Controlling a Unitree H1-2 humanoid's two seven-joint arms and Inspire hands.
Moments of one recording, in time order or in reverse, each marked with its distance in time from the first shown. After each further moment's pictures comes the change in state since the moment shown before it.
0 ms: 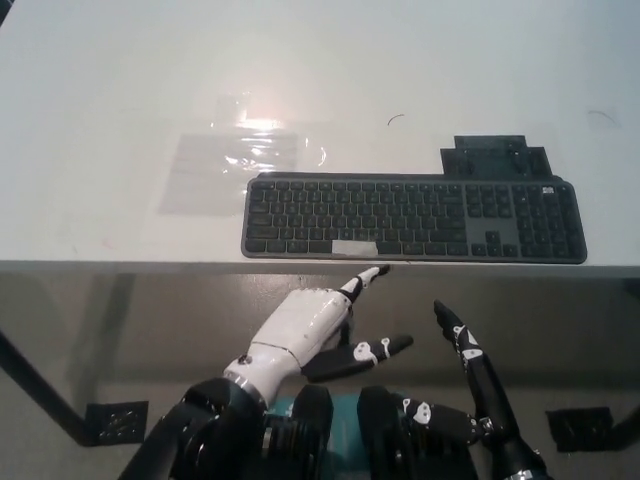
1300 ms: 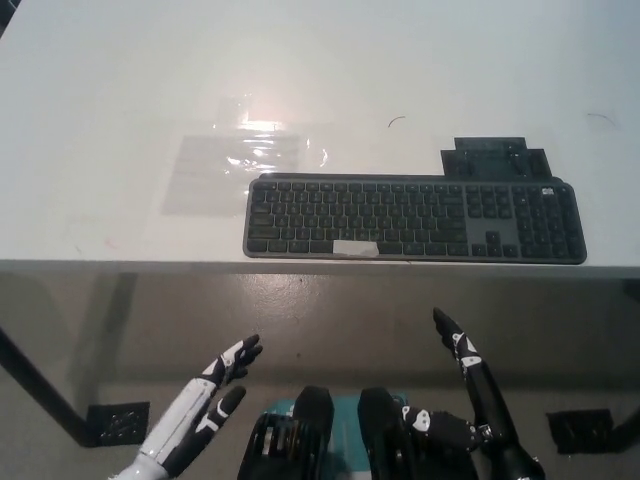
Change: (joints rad) left_arm 0.344 0.079 0.262 0.061 -0.550 -0.205 -0.028; right_arm 0.020 0.003 0.005 0.004 0.000 -0.002 0.001
